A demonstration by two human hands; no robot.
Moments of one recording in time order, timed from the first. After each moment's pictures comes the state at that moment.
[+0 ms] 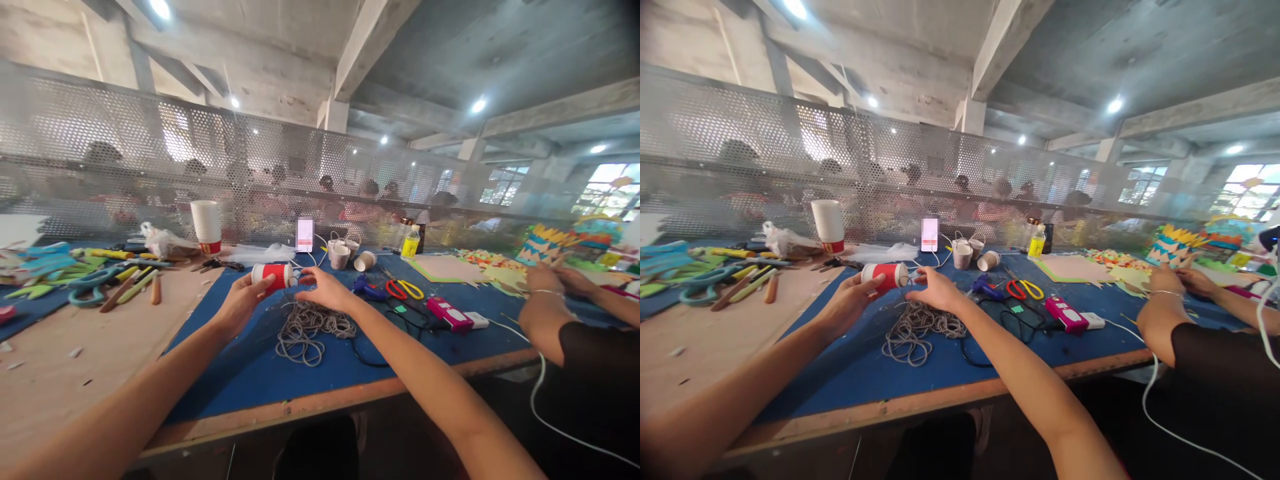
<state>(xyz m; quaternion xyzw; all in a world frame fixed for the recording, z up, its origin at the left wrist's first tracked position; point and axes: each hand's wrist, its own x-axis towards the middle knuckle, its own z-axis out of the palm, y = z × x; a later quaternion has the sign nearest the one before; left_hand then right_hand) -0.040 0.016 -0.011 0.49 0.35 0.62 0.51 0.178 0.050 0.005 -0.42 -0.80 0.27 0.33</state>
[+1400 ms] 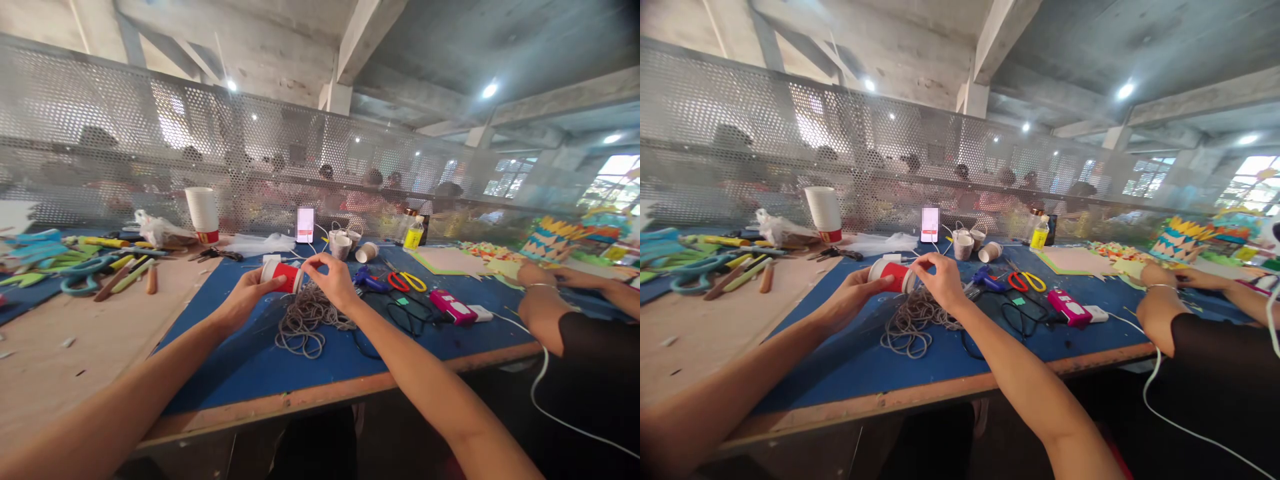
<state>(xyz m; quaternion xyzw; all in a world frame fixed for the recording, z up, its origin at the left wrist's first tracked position) -0.032 0.005 -0.009 0.56 0.34 0.53 0.54 0.175 0.036 0.004 -0.32 -0.77 0.13 0.54</state>
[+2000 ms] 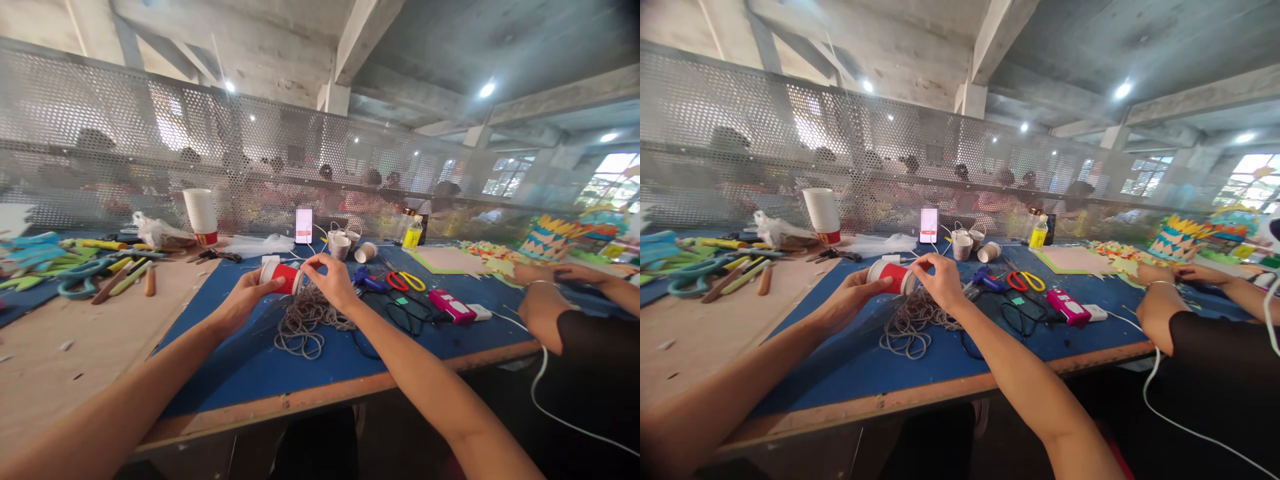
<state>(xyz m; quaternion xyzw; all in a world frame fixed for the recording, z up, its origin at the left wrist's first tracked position) -0.031 0.000 -0.004 0.56 0.34 0.52 0.54 0.176 0.034 0.006 -0.34 -0.77 0.13 0.53</state>
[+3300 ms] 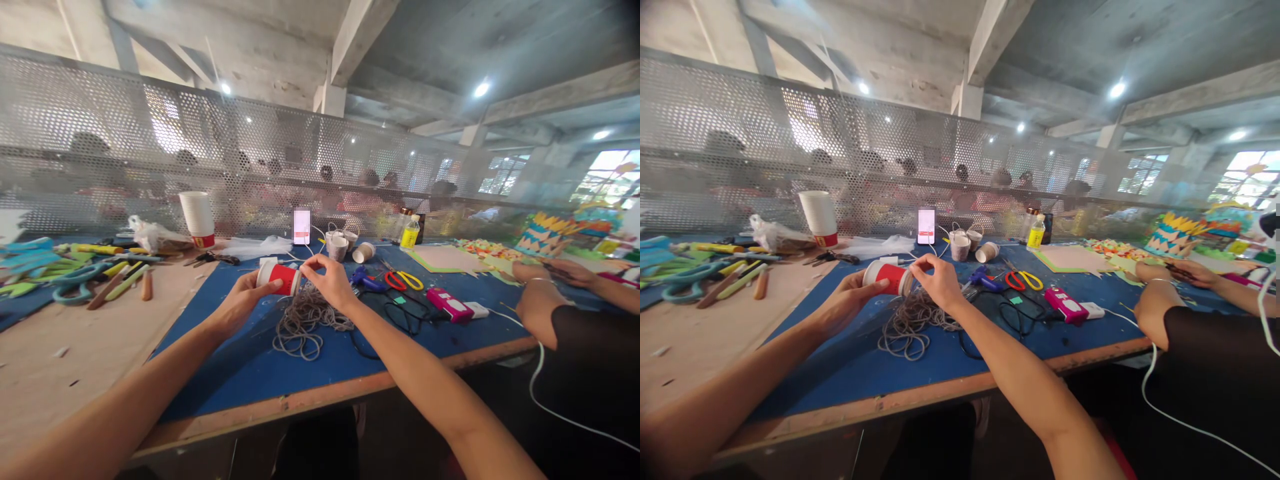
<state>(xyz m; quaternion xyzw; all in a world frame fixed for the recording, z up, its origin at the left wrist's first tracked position) -0.031 -0.001 -0.004 0.59 0.33 0.53 0.51 0.177 0.035 0.005 -0.35 -0.75 0.19 0.53</state>
